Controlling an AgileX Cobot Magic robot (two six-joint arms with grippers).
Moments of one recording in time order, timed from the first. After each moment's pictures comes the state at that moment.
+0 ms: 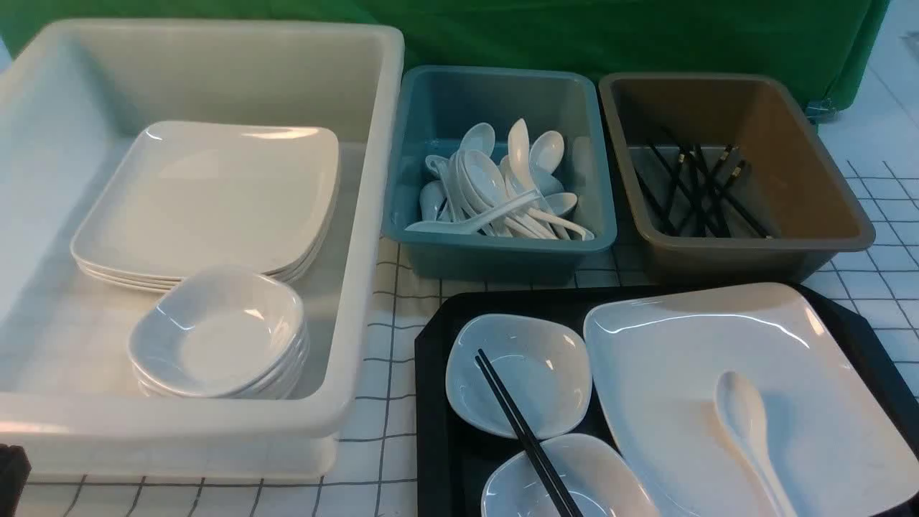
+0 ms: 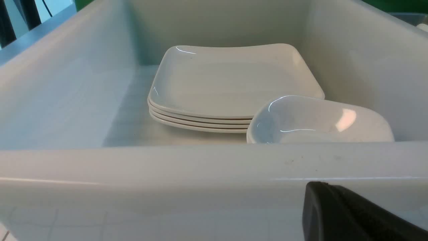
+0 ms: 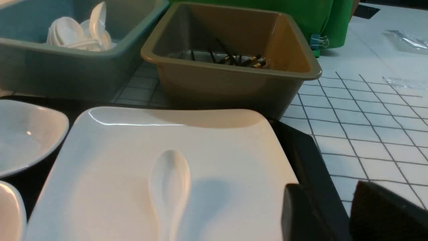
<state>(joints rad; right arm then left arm) 0.07 0.00 0.01 0.00 0.24 -0.11 0.02 0.00 0.01 -0.08 0.23 0.08</state>
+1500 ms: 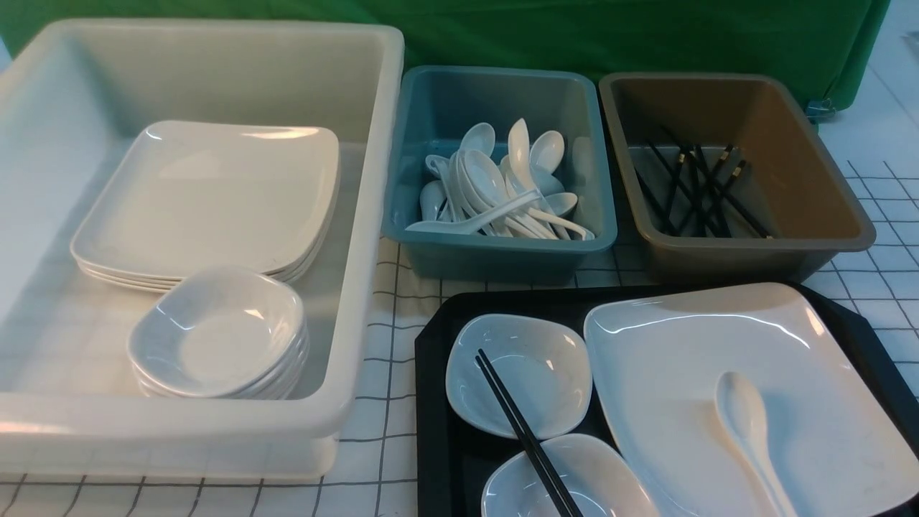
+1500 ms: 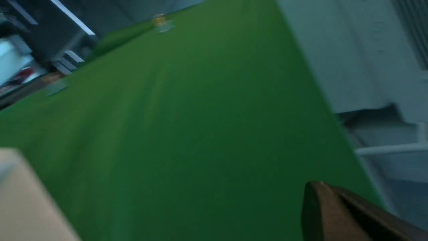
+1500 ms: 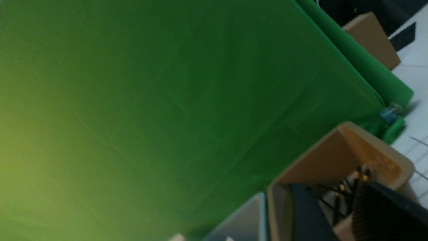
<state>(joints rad) 0.07 0.00 0.01 0.29 -0.24 0.50 0.02 0.00 -0.14 -0.27 -0.44 -0.67</state>
